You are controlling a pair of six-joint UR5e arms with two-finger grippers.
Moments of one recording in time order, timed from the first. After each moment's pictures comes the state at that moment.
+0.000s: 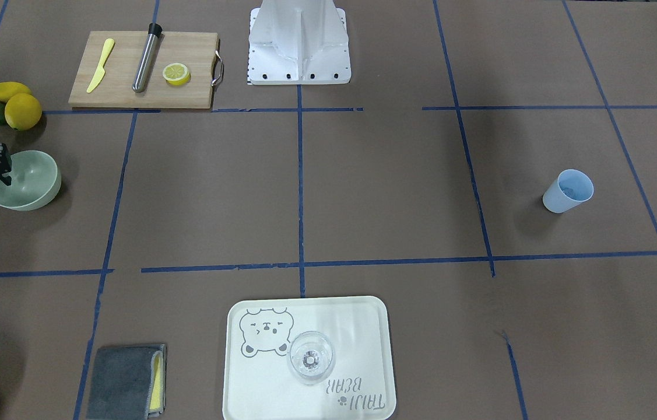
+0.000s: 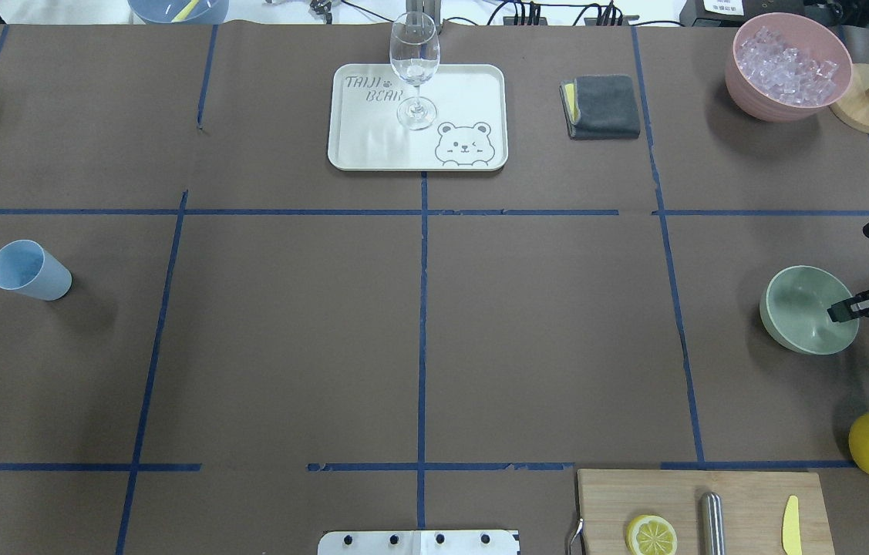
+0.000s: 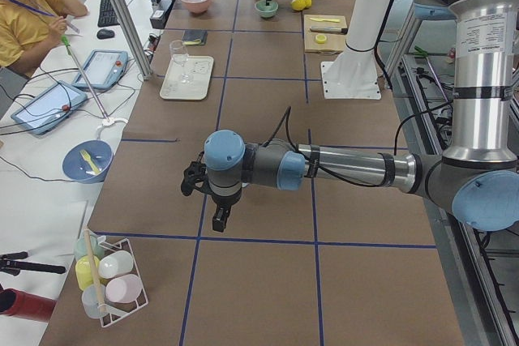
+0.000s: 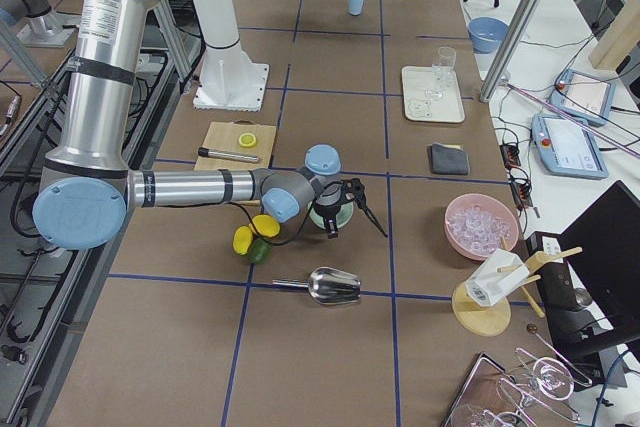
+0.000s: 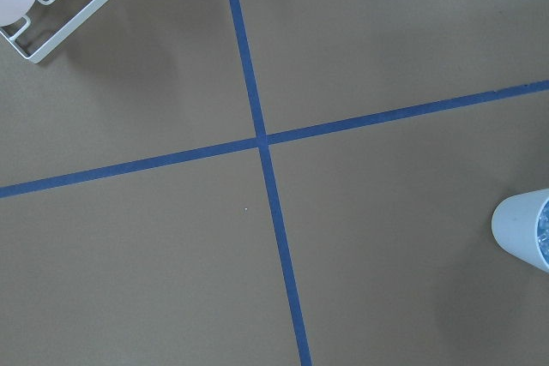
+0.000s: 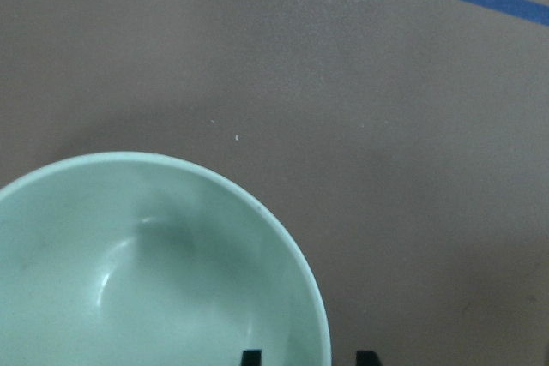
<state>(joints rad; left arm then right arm) -1.57 -1.50 -1.73 -1.62 -2.38 0.10 0.96 -1.78 1.73 -0.96 2.10 0.54</state>
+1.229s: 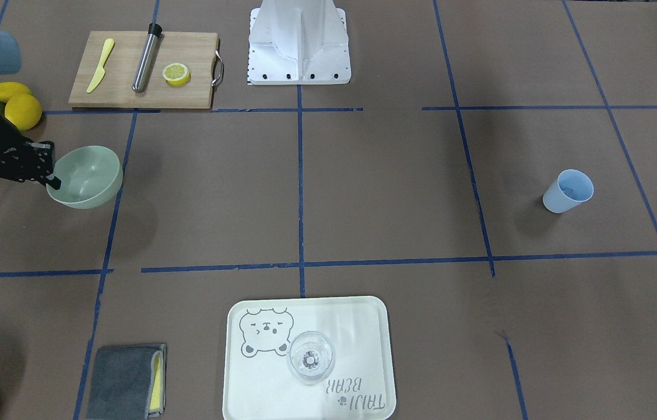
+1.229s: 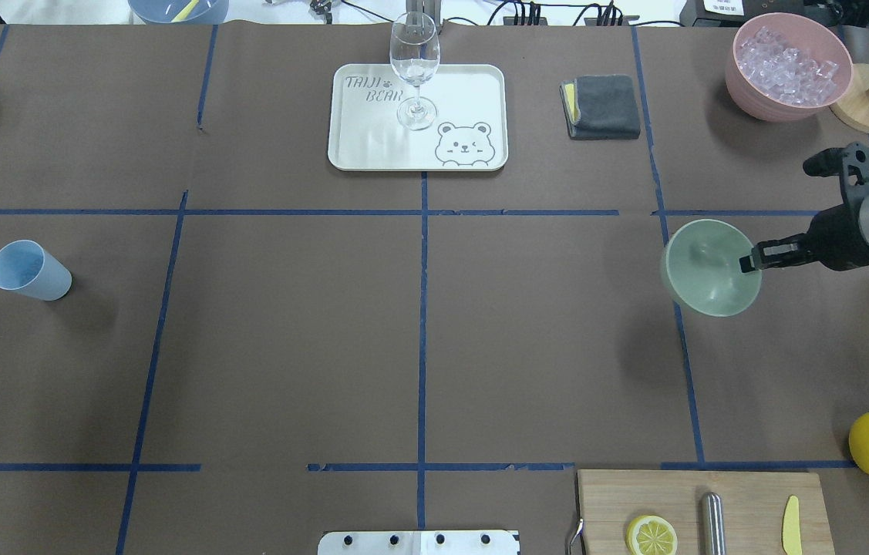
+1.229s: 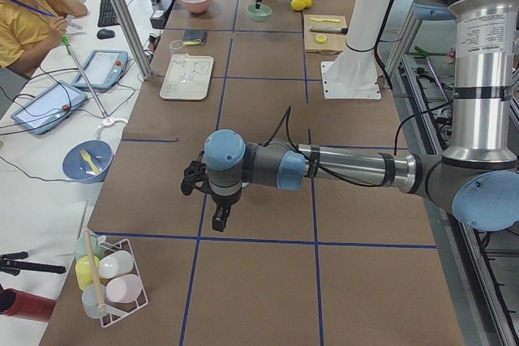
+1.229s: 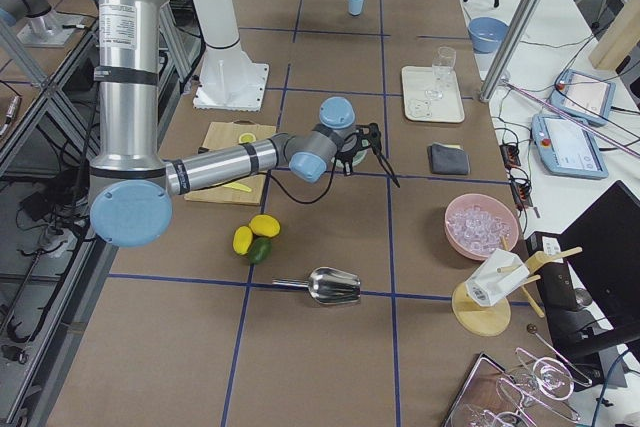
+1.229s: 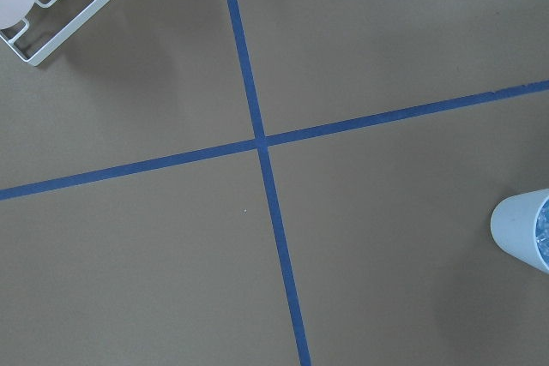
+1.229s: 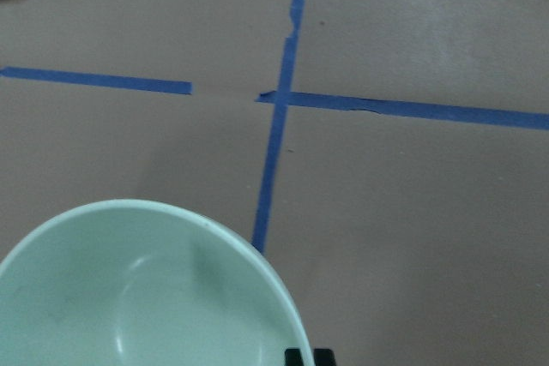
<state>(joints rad) -1.57 -1.50 -1.73 -1.62 -2.38 0.10 0.92 -1.59 1.82 -0.88 2.21 0.90</state>
